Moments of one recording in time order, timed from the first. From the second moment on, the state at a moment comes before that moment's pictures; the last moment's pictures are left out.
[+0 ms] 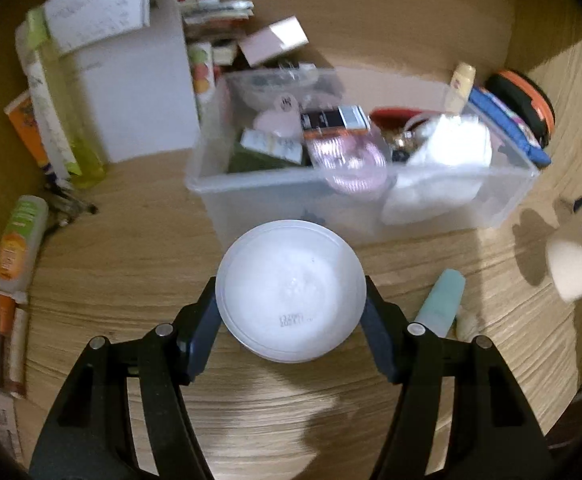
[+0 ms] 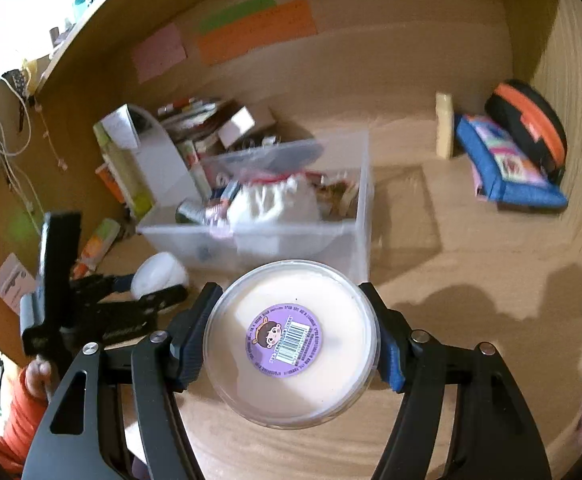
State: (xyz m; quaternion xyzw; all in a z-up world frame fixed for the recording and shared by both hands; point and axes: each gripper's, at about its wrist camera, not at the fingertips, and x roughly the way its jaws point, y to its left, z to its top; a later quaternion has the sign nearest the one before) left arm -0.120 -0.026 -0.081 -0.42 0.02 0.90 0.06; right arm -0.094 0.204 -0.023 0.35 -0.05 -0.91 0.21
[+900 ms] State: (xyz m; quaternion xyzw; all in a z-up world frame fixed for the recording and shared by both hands) left arm -0.161 -0.030 0.025 -0.32 0.00 0.94 0.11; right arm -0.201 0.156 0.047 0.29 -0.01 -0.92 0.27
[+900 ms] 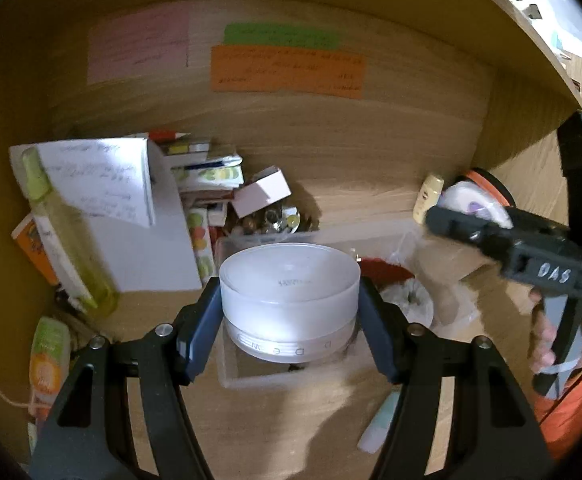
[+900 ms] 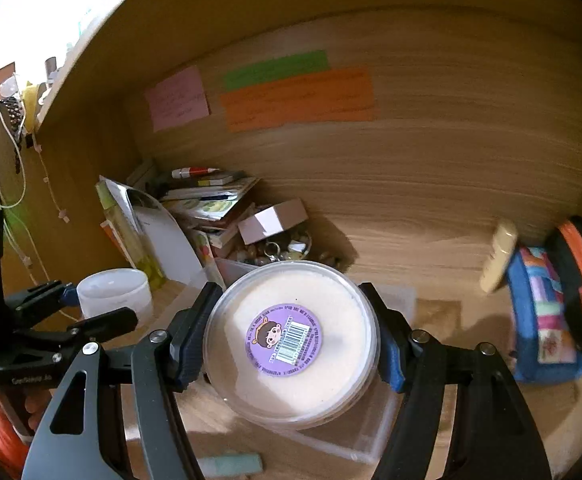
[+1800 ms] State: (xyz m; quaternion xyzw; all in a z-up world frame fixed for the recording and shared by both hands) left arm -0.238 -0.023 -0.033 -0.39 0.00 0.91 0.12; right arm -0.257 0.118 -0.015 0.36 0.05 -0.91 0.22
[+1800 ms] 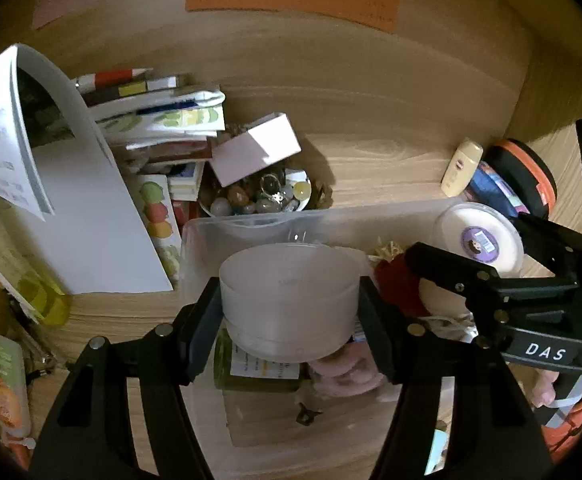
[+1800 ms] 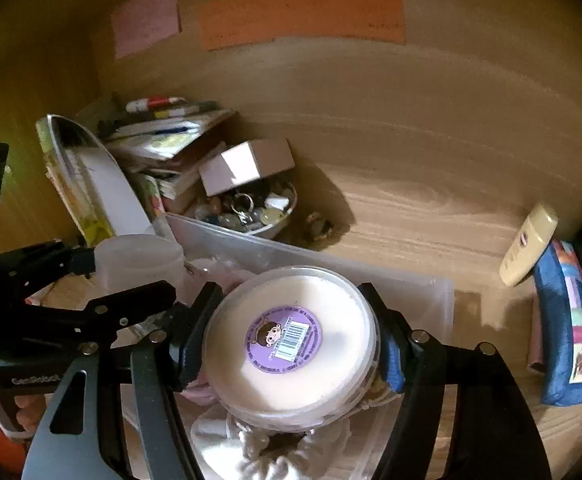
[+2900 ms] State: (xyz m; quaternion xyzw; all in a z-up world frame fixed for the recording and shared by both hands) left arm -0.182 -0.033 0.018 -0.35 0.00 0.93 0.11; right arm -0.179 0.125 0.050 0.26 0.11 -0.93 0.23
